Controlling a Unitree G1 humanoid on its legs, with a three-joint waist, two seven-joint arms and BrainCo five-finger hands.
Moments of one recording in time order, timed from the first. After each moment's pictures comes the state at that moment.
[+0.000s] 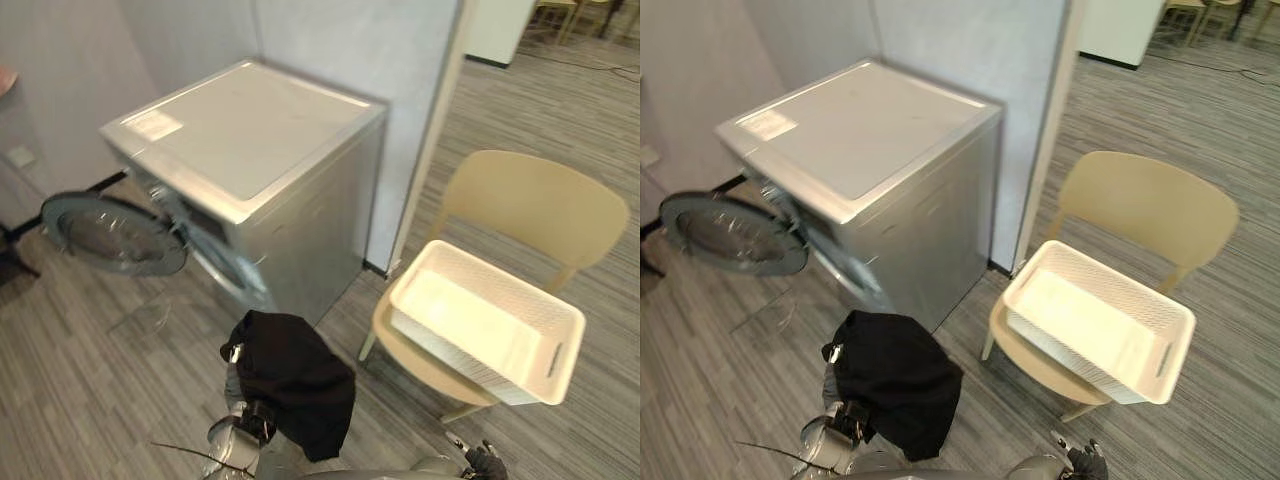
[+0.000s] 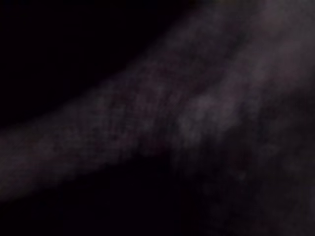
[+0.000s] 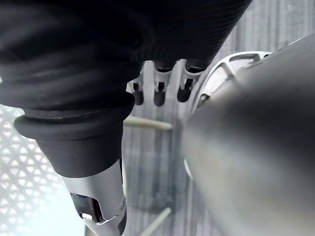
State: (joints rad) left arm 0.37 -0.07 0.01 0.04 -0.66 -0.01 -0.01; right arm 0.26 0.05 -0.40 0.72 0.26 0.01 -0.11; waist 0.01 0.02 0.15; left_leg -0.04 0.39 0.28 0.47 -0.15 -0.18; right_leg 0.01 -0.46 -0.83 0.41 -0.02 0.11
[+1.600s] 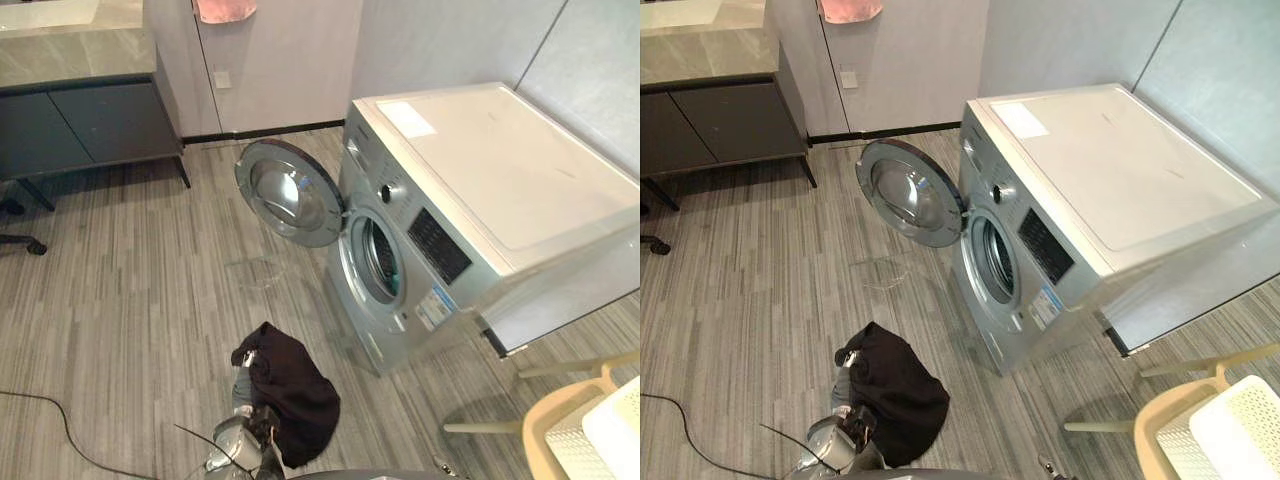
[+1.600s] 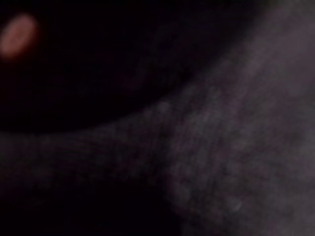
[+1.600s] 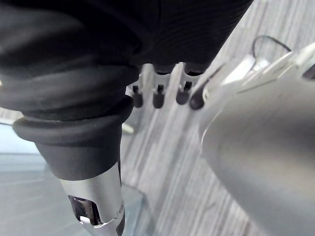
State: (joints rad) left arm 0.33 -0.01 -0.07 0.15 -0.49 -0.01 0.04; right arm 0.22 0.09 -0.47 0.87 0.35 0.05 -0.15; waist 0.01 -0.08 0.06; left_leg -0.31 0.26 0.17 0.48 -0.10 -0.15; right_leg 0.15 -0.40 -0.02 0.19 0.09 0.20
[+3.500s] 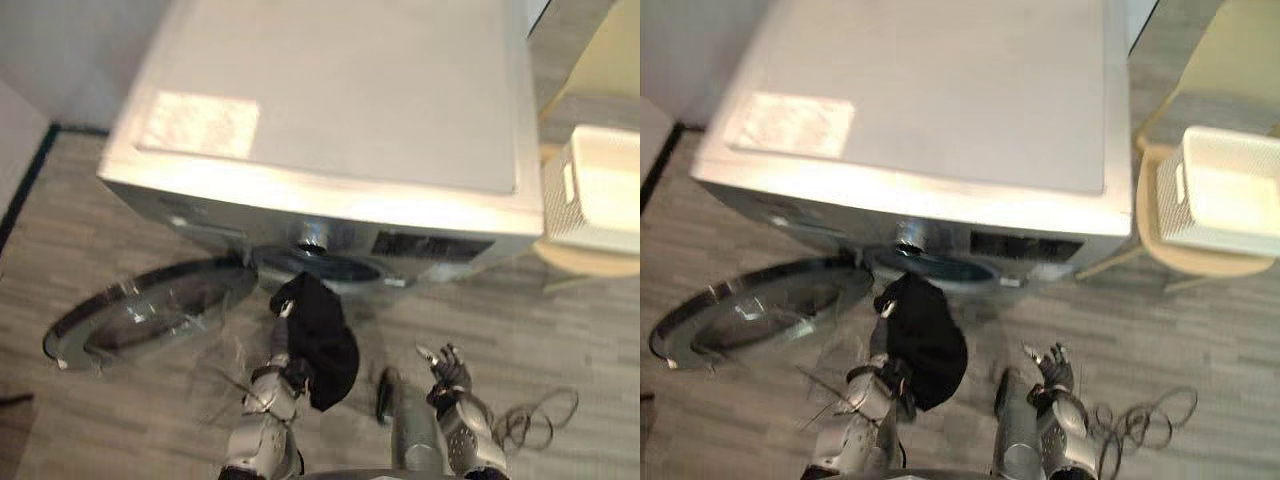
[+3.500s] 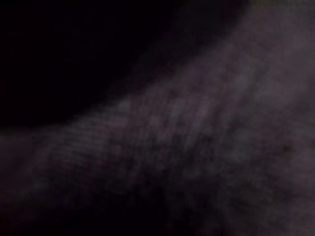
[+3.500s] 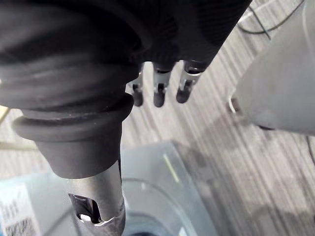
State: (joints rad) left arm 0.06 -0.06 -0.18 0.17 -0.48 -0.03 0.09; right arm 0.07 0.04 -0.20 0.44 0.41 -0.03 -0.14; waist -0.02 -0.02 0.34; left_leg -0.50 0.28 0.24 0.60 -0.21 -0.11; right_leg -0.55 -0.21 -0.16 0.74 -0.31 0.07
